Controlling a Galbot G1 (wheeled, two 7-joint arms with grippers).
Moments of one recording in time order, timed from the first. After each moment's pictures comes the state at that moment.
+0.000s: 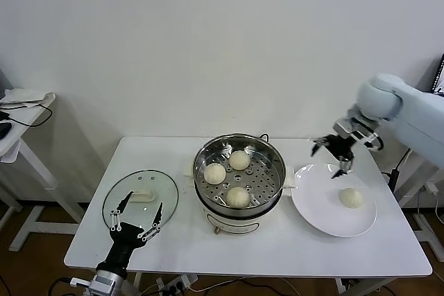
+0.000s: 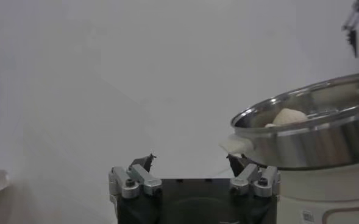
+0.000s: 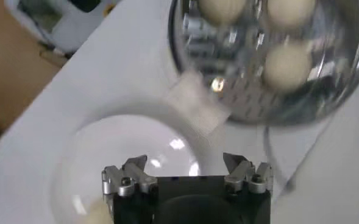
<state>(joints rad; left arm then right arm) 1.66 -1.45 -0.64 -2.09 0.19 -0.16 0.19 0.34 0.59 -0.93 1.28 -0.01 0.10 -1.35</state>
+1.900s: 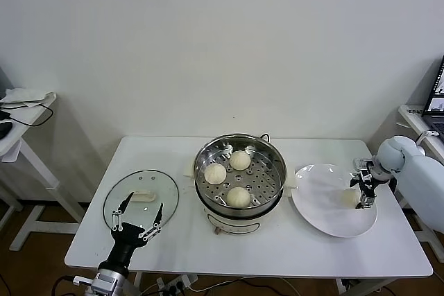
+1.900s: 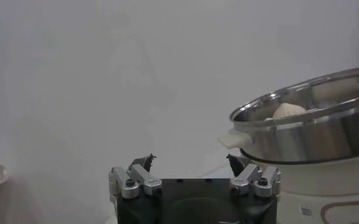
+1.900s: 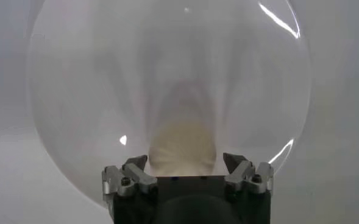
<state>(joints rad) 1.64 -1.46 -0.64 -2.06 0.19 -0.16 0.19 -0.18 0.76 -0.36 0.85 -0.42 -0.02 -1.22</state>
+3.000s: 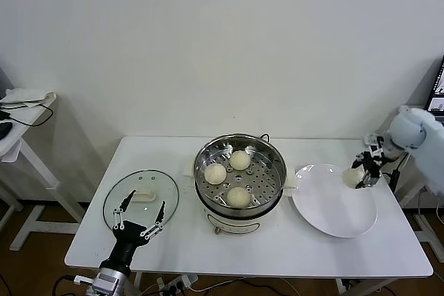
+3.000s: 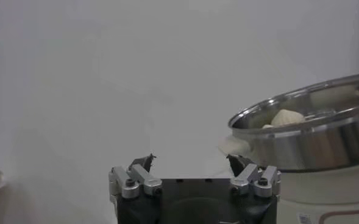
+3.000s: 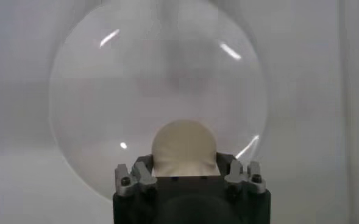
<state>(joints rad) 1.64 -1.46 -0.63 -2.08 0.19 -0.16 0.19 0.15 0.55 -0.73 1.15 -0.06 -0.21 -1.25</state>
